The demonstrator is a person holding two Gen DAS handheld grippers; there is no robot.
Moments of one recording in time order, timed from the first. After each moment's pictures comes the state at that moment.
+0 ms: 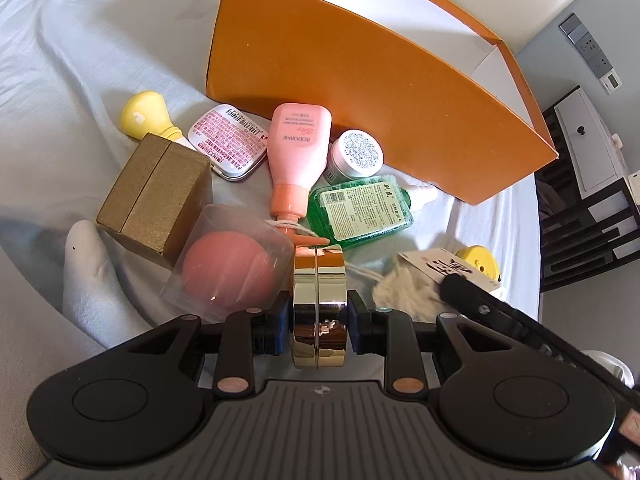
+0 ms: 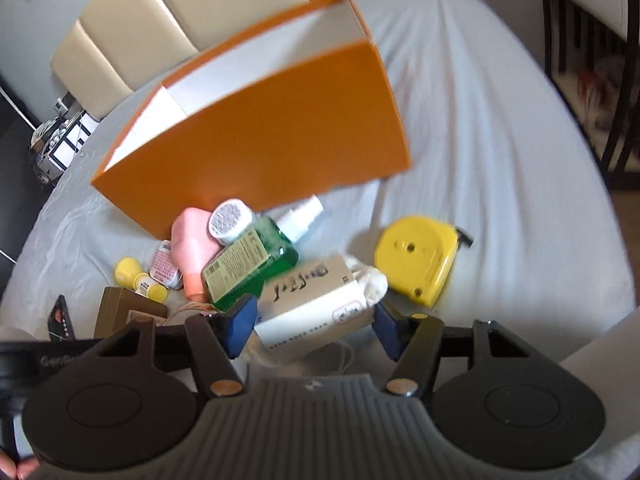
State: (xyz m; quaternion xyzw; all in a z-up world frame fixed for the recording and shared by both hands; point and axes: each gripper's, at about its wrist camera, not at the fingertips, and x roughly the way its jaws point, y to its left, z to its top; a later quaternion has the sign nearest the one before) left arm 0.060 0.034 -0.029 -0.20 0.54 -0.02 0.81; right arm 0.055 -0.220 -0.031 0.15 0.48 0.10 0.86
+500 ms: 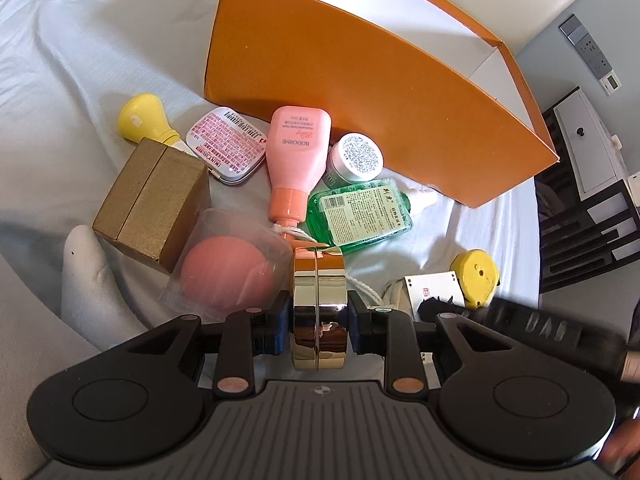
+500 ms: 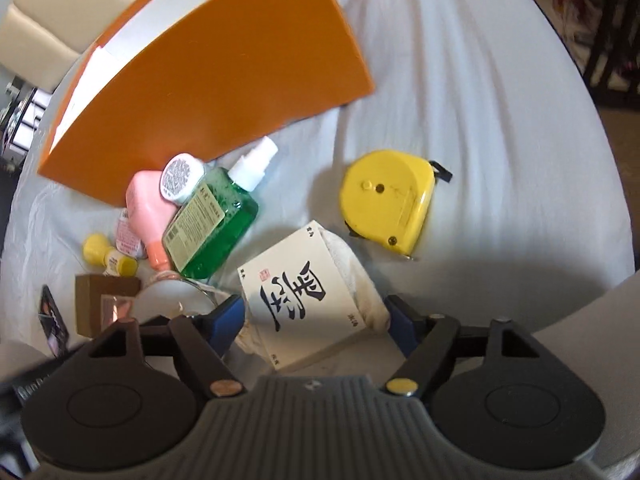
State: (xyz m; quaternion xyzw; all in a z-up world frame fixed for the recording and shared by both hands) left arm 0.061 0.035 -0.029 -0.21 0.54 -0.03 0.81; right arm 0.093 -0.234 -0.055 0.20 0.62 0.05 0.76
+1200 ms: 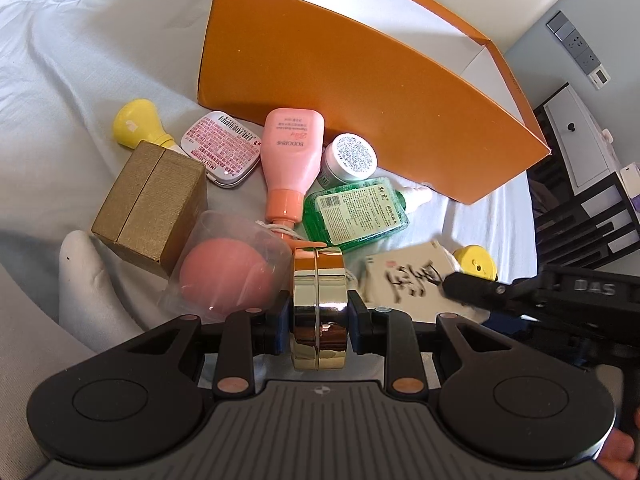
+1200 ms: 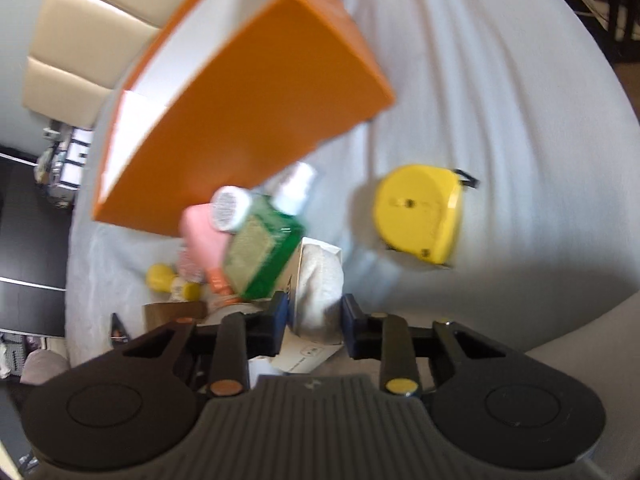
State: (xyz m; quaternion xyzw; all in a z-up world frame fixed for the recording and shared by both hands) left arm 0.053 0.034 -0.030 -0.20 0.53 -0.04 0.82; right arm 0.084 -0.256 -0.038 0.29 0.59 0.11 0.74
